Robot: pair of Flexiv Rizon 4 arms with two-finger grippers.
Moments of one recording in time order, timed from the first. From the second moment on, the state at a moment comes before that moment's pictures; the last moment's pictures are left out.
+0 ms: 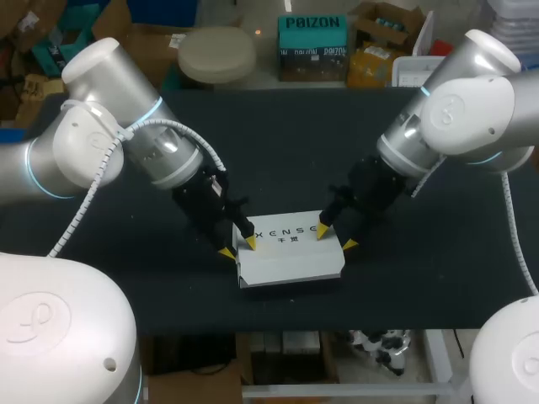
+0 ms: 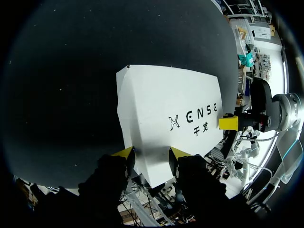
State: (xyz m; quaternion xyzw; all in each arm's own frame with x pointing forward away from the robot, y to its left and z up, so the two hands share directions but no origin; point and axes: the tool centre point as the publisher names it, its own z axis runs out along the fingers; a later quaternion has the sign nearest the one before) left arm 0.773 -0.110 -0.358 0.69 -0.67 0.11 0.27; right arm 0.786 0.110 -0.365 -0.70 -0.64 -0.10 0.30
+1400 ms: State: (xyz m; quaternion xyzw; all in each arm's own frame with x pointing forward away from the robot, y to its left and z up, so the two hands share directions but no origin) left arm 0.777 -0.109 -0.350 0.69 -0.65 0.09 0.31; right arm 0.791 0.113 -0.358 -0.70 -0.63 -0.09 0.33
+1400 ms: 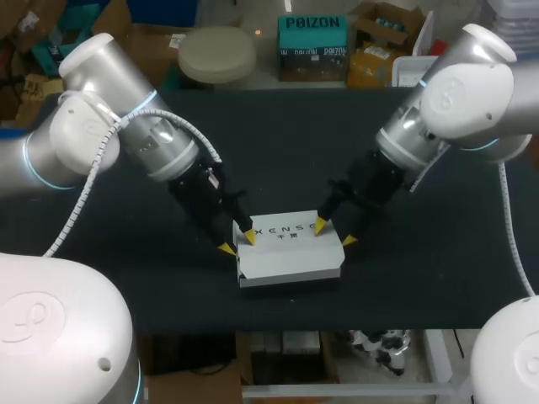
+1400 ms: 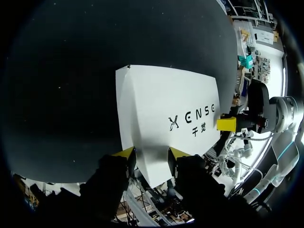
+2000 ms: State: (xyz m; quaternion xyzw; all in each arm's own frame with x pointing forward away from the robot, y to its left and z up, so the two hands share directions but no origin) left arm 0.782 -0.107 -0.345 0.69 -0.64 0.09 0.33; right arm 0.796 0.117 -0.350 -0.69 -0.63 -0.09 0.33
